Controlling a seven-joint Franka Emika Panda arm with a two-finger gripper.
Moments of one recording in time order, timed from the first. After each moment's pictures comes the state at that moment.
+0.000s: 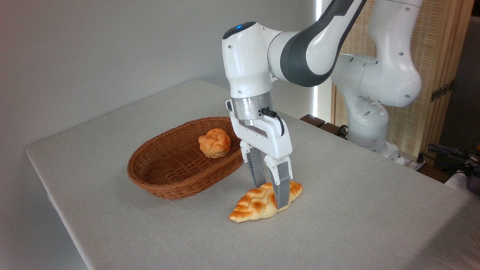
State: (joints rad) arm -0.04 -0.38 0.00 -2.58 0.28 2.25 0.77
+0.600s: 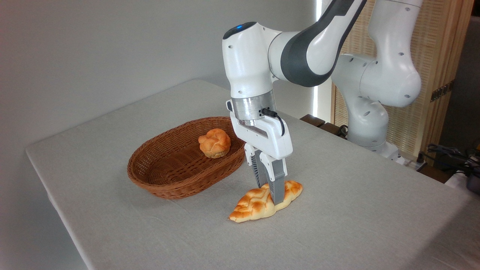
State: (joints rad) arm -0.04 -0.38 0.01 -2.58 0.28 2.25 0.77
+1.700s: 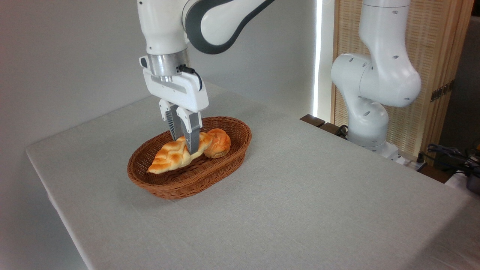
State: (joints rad) arm -0.05 -0.09 -0.33 -2.08 0.02 2.05 0.31
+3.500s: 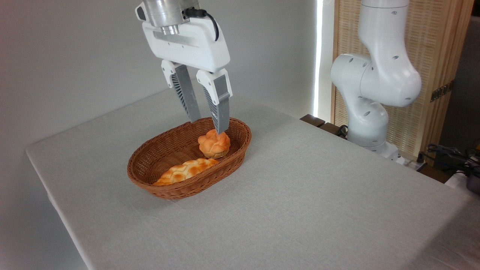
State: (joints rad) arm -0.02 -0.08 -0.07 -1.67 0.03 1.54 0.65
